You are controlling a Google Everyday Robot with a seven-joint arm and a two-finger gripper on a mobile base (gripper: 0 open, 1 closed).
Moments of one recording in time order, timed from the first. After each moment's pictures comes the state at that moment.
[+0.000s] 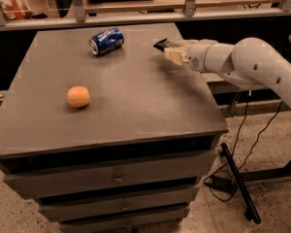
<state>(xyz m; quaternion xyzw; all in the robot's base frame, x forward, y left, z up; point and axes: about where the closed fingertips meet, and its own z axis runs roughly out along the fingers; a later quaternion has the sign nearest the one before) 0.742 -0.111 0.872 -0.30 0.73 0.18 0.59</state>
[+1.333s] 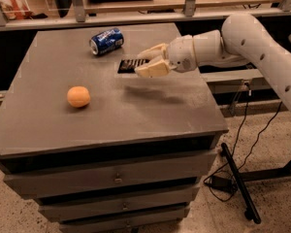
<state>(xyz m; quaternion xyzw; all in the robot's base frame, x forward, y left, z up) 0.643 -0.009 0.883 -0.56 0.59 0.35 0.46</state>
